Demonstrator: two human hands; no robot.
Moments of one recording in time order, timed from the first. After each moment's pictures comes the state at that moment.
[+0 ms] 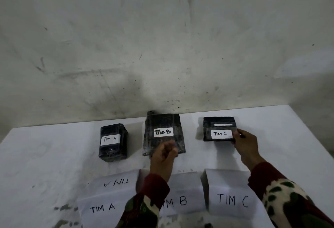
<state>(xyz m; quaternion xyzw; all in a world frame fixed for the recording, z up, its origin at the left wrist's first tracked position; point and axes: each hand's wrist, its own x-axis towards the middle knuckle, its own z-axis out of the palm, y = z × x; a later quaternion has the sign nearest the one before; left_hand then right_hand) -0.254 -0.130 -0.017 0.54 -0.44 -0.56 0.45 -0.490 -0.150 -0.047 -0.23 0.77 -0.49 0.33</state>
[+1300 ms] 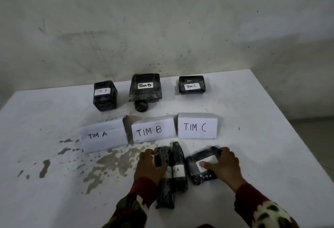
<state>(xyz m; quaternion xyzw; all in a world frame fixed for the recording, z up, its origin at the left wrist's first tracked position) -0.235 0.077 -0.073 0.70 -0.60 -0.34 0.16 -0.457 0.115 -0.065 -0.40 0.84 -0.15 0.33</state>
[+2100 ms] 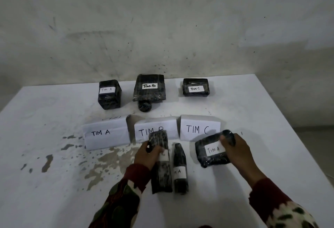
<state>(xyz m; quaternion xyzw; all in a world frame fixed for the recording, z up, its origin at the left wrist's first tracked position) -0.235 0.048 -0.048 0.69 -0.41 -0.51 0.32 -0.479 0.091 -0.021 -0.39 0.78 -0.36 0.33</state>
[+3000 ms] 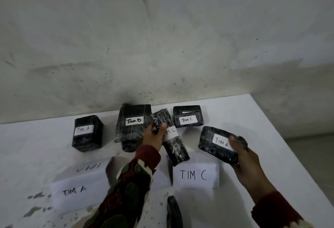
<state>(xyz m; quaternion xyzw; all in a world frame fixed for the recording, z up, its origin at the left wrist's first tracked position) -0.319 -0.123 -0.008 0.58 -0.42 -0.57 0.41 -0.522 -0.006 0.000 -0.09 0.57 -0.64 0.50</state>
